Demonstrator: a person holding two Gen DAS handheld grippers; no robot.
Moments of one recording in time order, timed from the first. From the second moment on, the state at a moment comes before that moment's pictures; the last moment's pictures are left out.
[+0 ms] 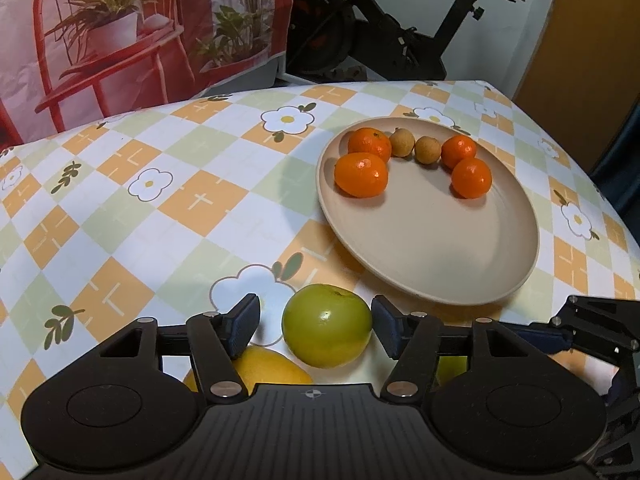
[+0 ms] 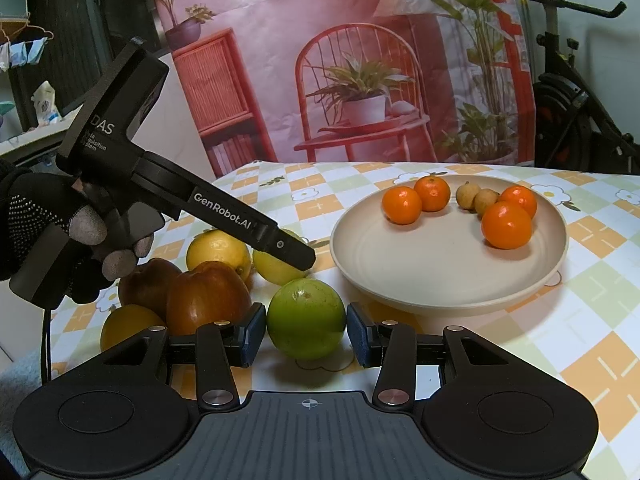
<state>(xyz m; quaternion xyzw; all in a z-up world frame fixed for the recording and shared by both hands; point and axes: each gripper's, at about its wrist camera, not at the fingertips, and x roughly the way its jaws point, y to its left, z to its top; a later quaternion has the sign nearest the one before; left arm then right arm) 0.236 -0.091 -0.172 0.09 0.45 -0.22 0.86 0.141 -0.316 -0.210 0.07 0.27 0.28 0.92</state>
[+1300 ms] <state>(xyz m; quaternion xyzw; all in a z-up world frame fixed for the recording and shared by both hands) 0.217 -0.090 -0.162 0.13 0.42 -0.22 0.87 0.144 -0.315 -0.214 0.07 0.28 0.27 0.92</state>
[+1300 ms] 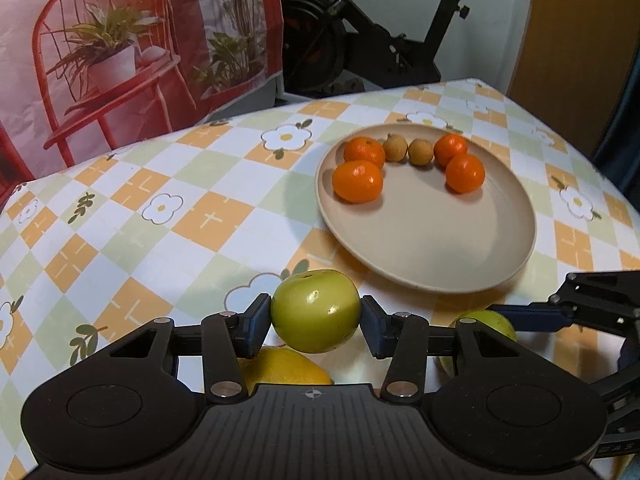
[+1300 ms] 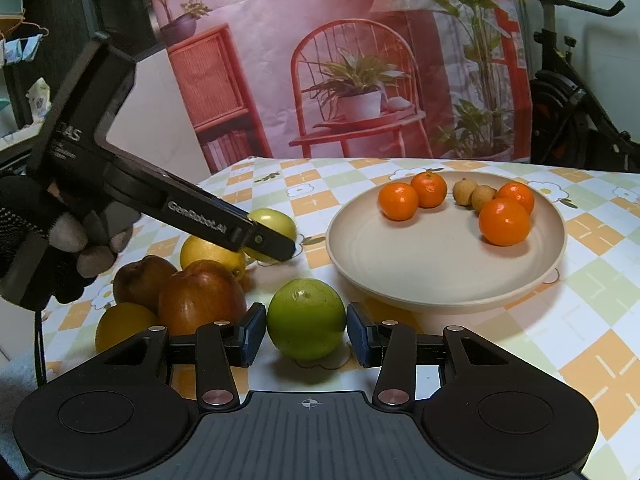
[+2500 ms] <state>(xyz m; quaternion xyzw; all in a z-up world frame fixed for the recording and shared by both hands) 0.231 -0.093 -0.120 0.01 0.32 -0.24 0.92 0.205 -0.354 -0.131 0.02 0.28 0.19 0.94</state>
